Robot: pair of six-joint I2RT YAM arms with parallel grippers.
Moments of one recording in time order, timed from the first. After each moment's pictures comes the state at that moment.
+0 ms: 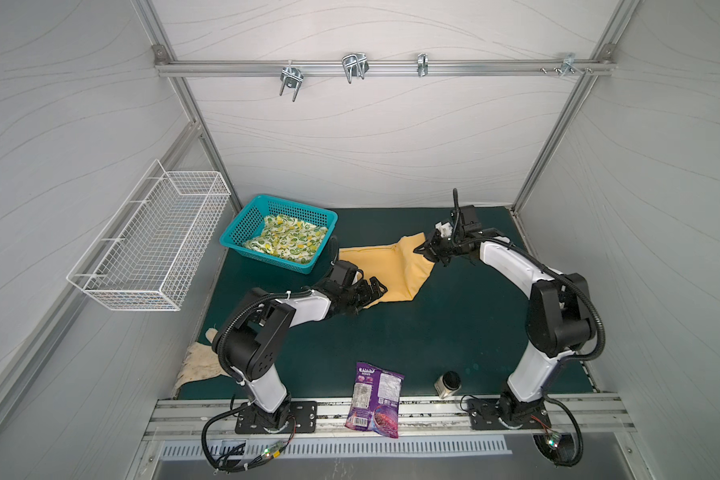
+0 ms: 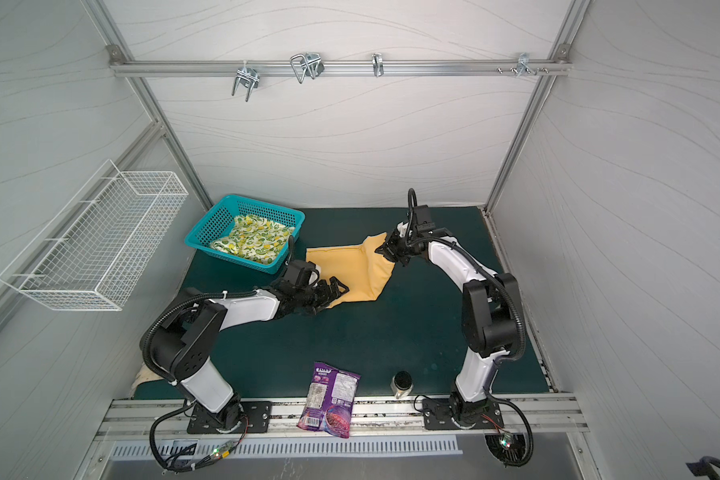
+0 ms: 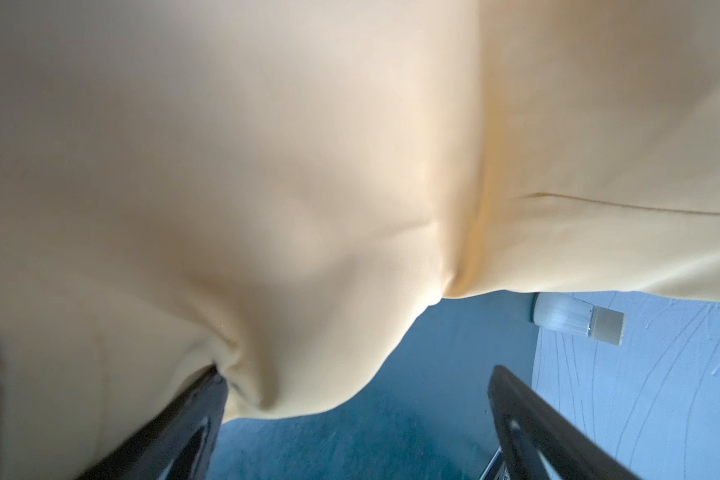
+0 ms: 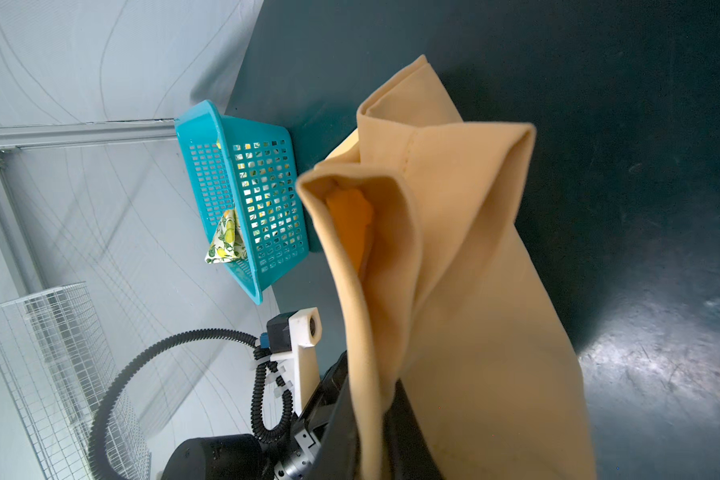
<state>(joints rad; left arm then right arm) -0.51 1.69 0.77 0.10 0.37 -0.90 0.33 1.77 1.40 -0.51 -0.64 0.89</state>
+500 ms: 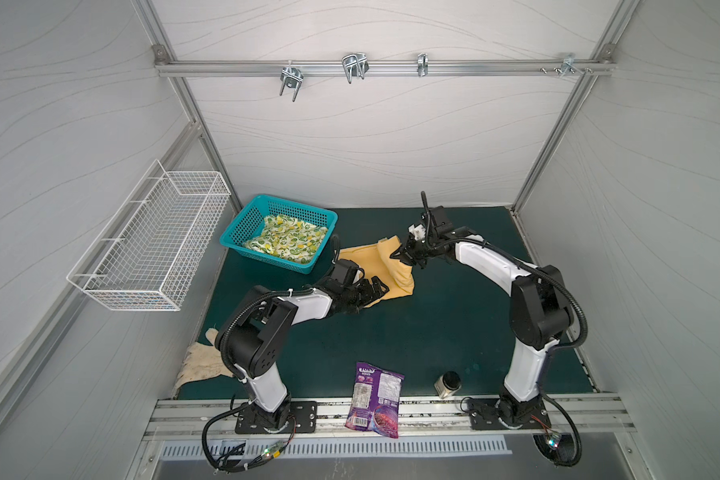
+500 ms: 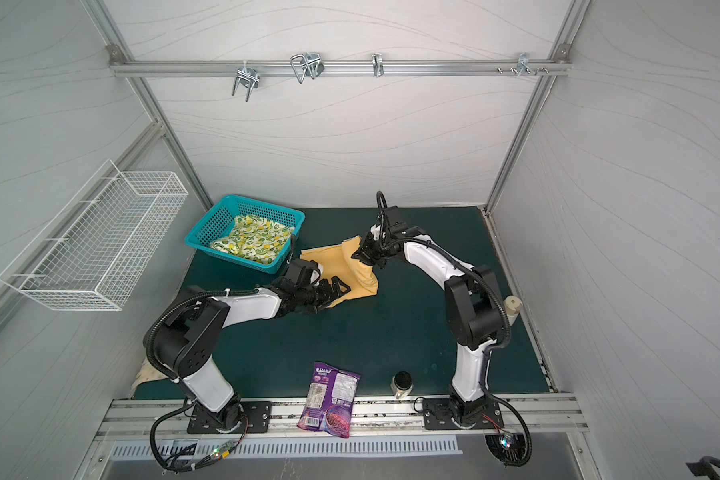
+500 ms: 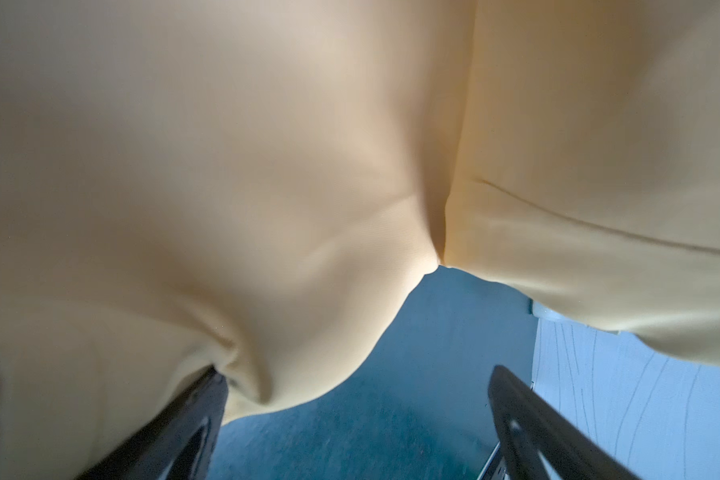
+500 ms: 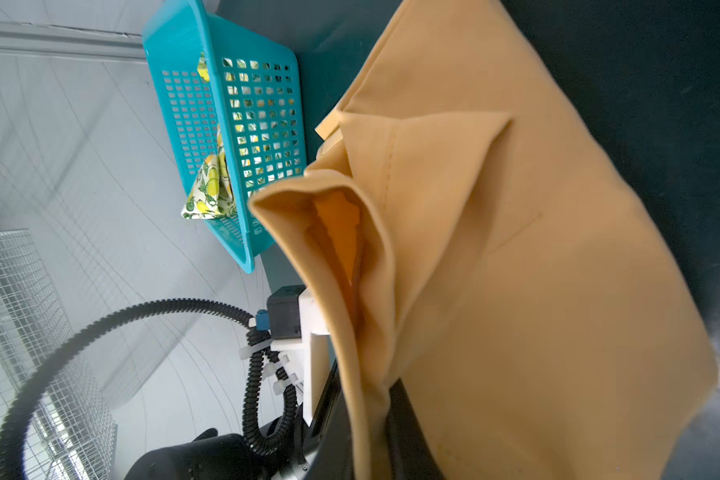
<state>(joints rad) -0.51 1.71 0.79 0.11 0.39 -0.87 0.49 1.89 1.49 -0.49 -0.61 0.93</state>
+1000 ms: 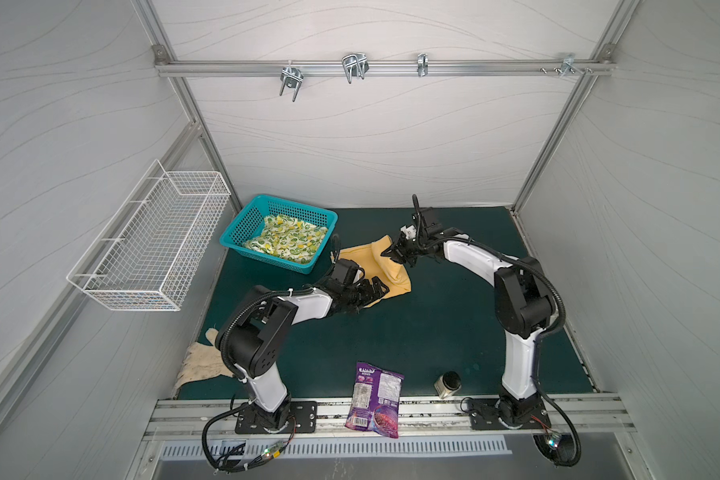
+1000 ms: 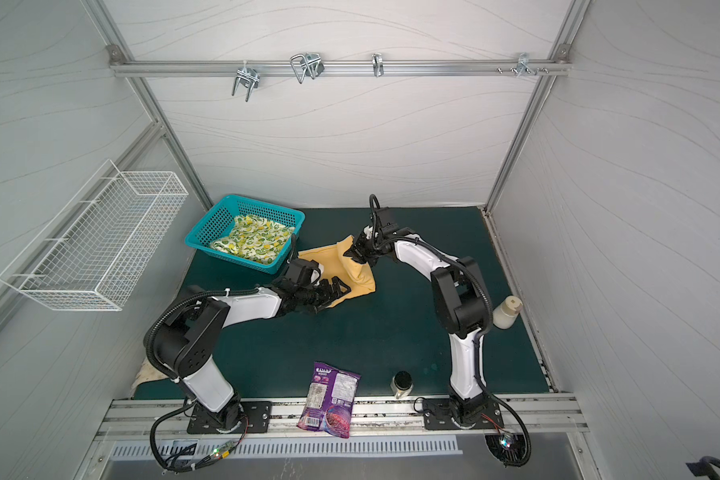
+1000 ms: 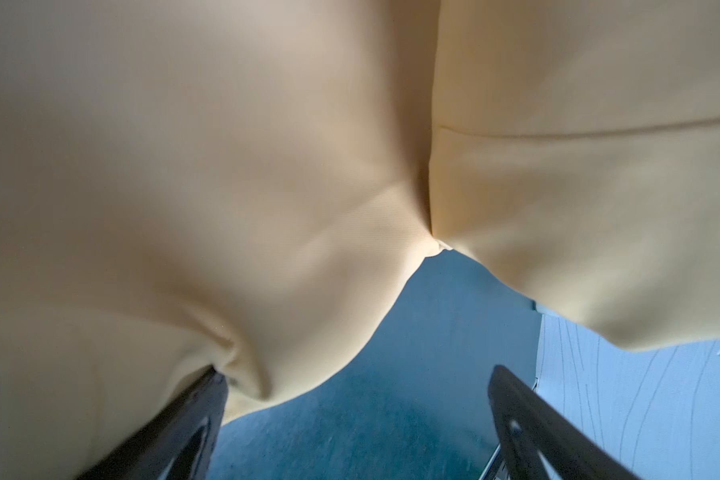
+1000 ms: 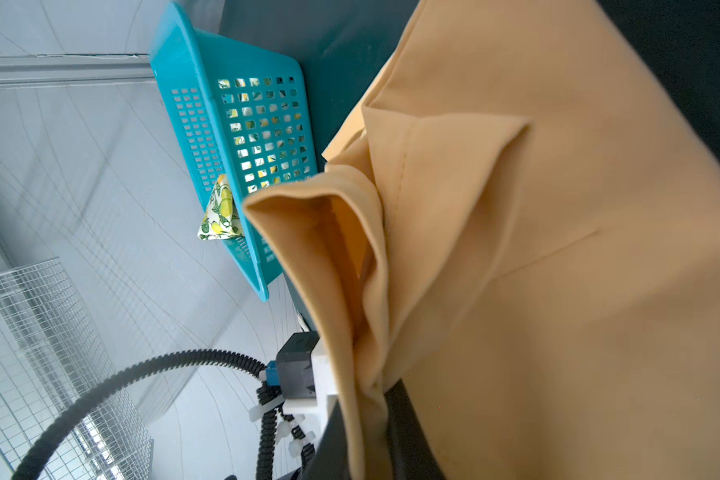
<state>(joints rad) -0.51 1.71 0.80 0.10 0.39 -0.85 0.52 2.02 1.54 -0.36 -0.65 1.04</state>
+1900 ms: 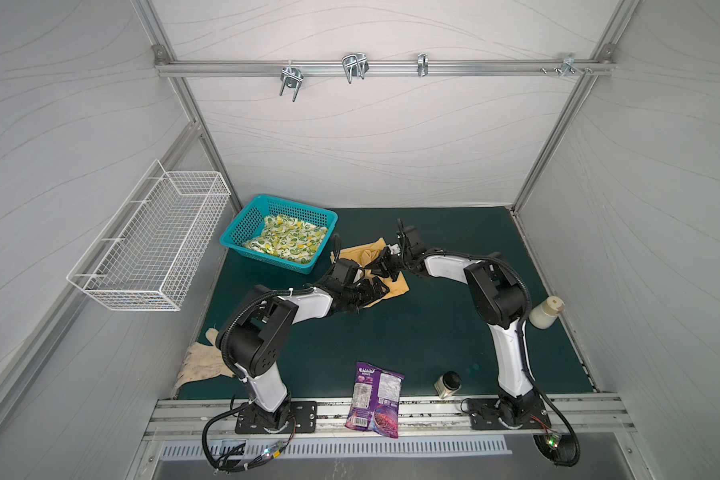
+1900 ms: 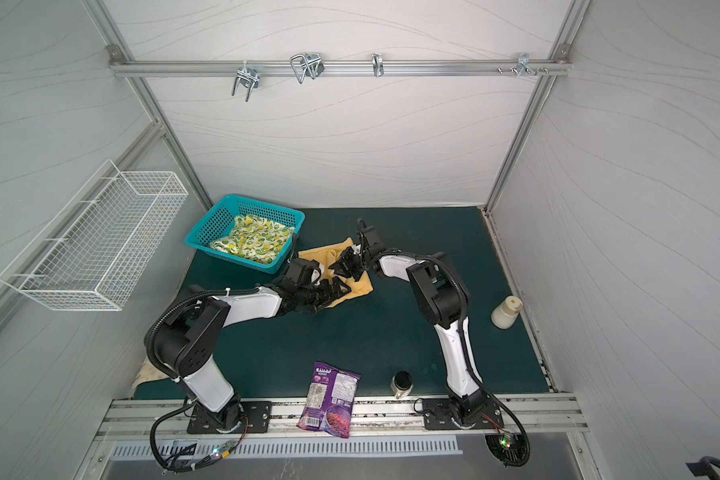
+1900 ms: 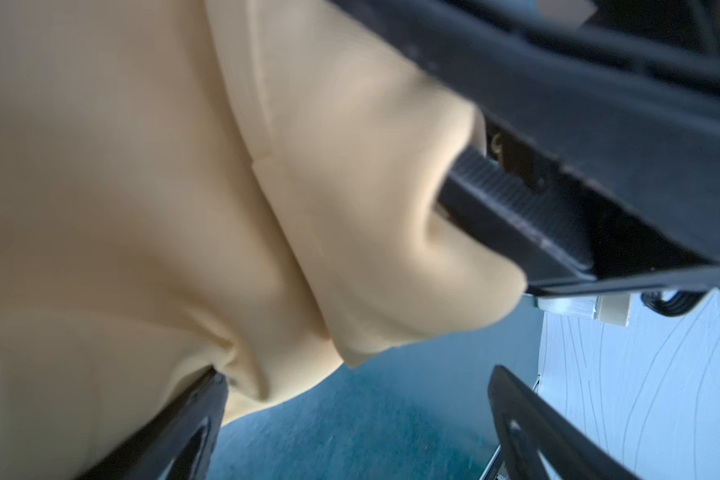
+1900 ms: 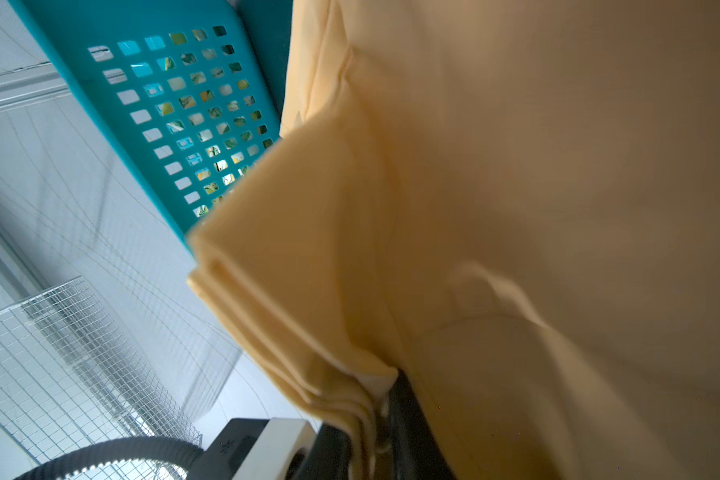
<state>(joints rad) -0.50 1.72 0.80 0.09 0.40 -0.84 0.59 2.18 1.44 0.02 -0.75 1.32</state>
